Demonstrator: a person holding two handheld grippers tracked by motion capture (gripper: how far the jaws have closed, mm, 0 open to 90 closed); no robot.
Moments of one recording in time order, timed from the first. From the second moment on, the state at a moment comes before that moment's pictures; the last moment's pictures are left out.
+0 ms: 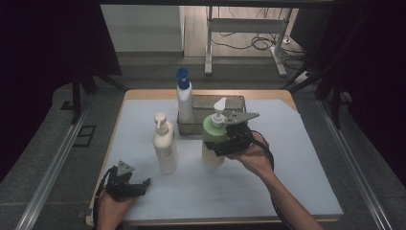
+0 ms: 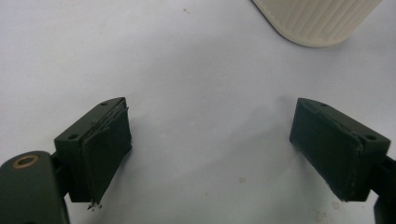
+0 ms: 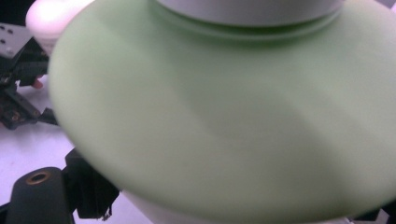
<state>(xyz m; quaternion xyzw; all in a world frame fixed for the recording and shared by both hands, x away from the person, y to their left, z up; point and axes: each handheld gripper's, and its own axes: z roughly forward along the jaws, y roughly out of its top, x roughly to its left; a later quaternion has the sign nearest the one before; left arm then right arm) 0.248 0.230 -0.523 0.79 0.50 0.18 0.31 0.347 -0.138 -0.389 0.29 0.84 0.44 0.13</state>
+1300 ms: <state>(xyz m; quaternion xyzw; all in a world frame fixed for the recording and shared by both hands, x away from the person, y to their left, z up) 0.248 0.230 -0.523 0.79 0.50 0.18 0.31 0.405 -0.127 -0.334 0.33 0.81 0.44 0.18</state>
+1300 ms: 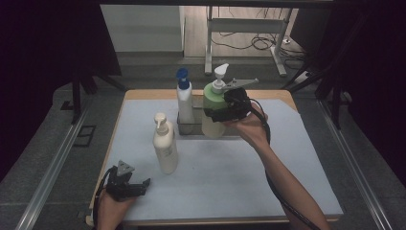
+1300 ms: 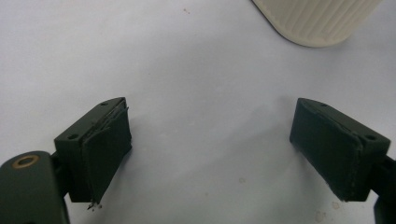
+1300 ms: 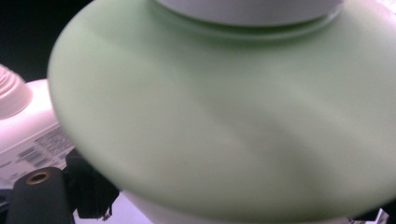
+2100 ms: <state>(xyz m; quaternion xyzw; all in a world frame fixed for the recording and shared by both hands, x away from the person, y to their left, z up) 0.248 0.230 -0.523 0.79 0.50 0.18 0.31 0.447 -0.127 -0.334 0.37 0.79 0.43 0.22</state>
